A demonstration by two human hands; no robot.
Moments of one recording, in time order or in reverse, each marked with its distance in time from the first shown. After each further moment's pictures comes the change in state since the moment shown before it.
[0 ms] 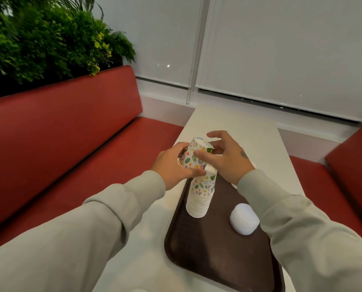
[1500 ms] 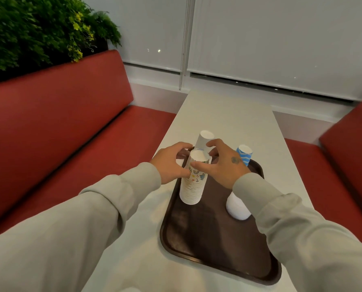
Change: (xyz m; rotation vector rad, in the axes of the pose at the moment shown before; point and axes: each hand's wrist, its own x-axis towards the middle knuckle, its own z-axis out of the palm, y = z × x) left_hand 0.013 -0.019 0.020 0.110 -0.231 -0.085; right_hand -0.005 0.053 0.013 -0.318 -0.058 0.103
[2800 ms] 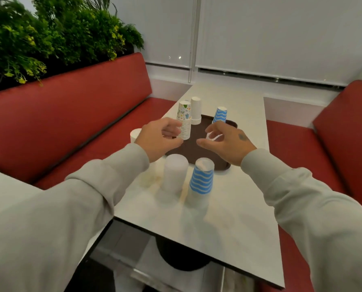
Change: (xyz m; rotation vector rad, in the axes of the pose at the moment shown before) left_hand -0.319 0.128 0.092 -0.097 0.353 0.117; right_hand -0.320 0.033 -0.094 0.133 -0.031 -0.204
